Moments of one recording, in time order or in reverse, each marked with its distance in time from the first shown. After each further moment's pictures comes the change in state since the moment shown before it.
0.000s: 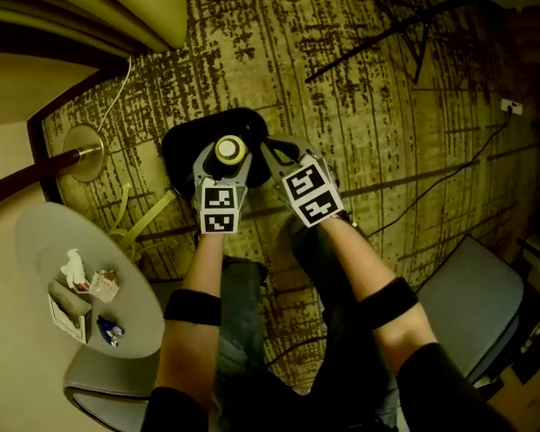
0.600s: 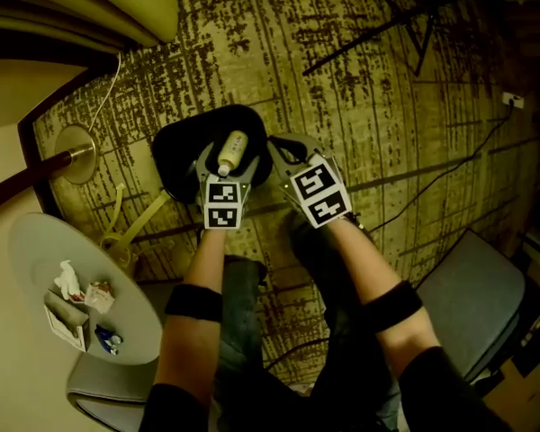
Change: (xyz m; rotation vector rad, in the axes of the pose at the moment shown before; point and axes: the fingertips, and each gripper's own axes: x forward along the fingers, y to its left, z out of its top) left arm 0.036 -0.014 -0.037 -0.038 0.074 -0.054; right arm 0.003 -0.020 -0.025 0.062 0.016 -0.021
